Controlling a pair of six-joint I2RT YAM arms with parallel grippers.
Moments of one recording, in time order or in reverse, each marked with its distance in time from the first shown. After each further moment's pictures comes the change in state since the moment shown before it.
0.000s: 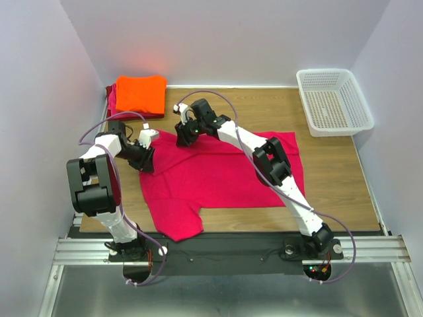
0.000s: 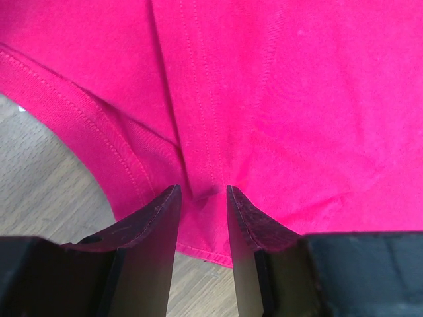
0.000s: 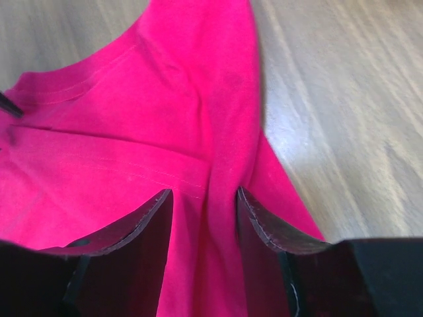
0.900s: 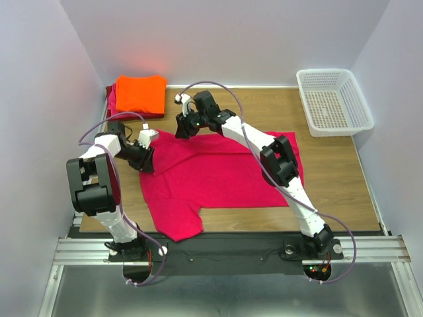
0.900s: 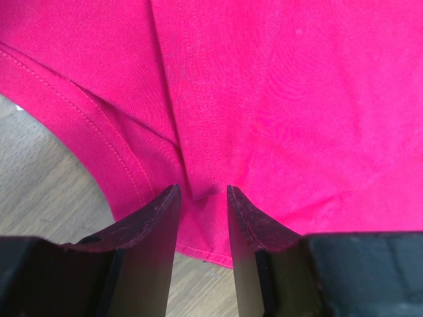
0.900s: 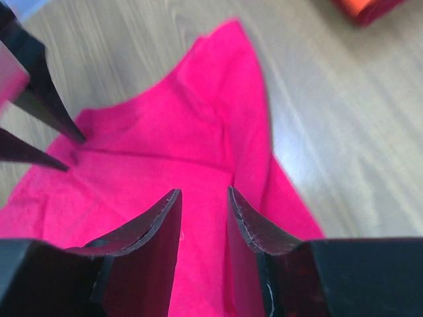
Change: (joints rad) left arm 0.013 0.004 0.000 -0.004 0.017 0.008; right arm -0.004 -0.133 -0.060 0.035 0.012 0.071
